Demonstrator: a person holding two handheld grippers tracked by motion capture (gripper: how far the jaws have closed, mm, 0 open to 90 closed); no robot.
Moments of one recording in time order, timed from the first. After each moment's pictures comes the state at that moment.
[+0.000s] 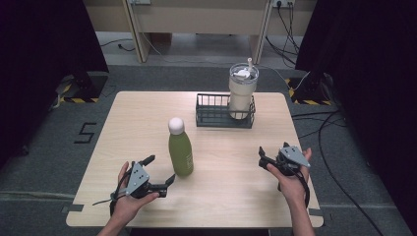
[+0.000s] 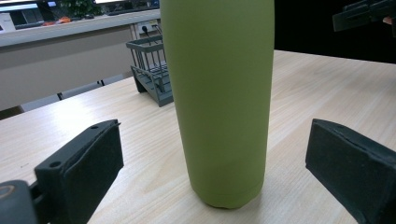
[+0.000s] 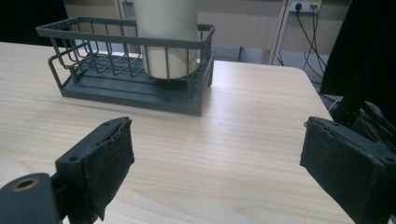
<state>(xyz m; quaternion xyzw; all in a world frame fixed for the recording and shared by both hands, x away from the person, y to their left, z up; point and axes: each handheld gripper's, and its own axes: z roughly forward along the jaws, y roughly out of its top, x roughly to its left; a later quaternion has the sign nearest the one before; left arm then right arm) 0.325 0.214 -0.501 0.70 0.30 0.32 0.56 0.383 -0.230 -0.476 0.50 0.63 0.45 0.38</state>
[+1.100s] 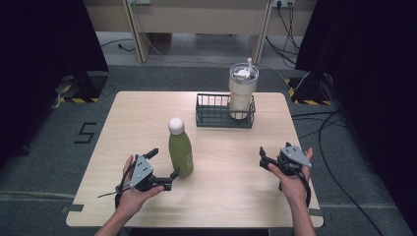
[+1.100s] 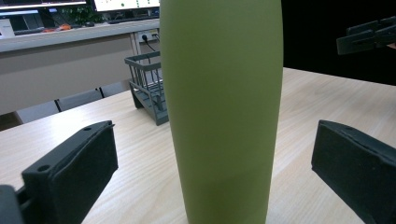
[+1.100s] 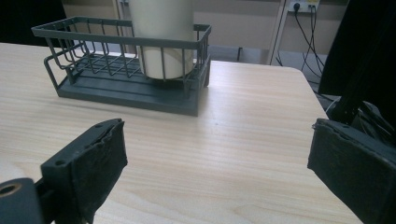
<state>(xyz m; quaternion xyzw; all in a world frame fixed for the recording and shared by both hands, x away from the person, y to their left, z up) 0.343 0.198 -0.487 0.69 0.30 0.31 0.58 0.384 -0.234 -0.477 0.50 0.63 0.45 0.38</state>
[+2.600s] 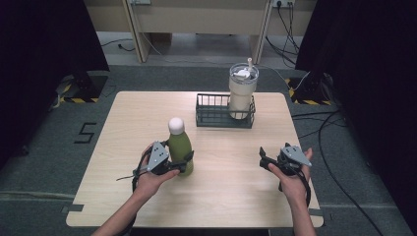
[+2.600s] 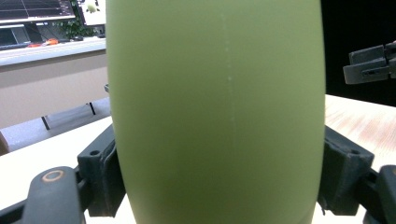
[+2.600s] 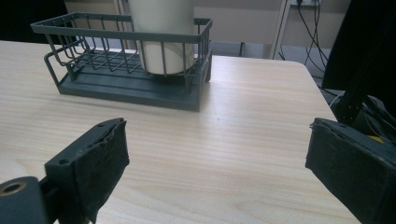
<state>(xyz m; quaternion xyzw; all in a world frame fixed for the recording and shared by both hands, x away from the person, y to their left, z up) 0.382 0.163 -0.476 0.68 0.28 0.31 0.60 0.386 -0.234 -0.479 0.51 0.63 0.45 0.37</state>
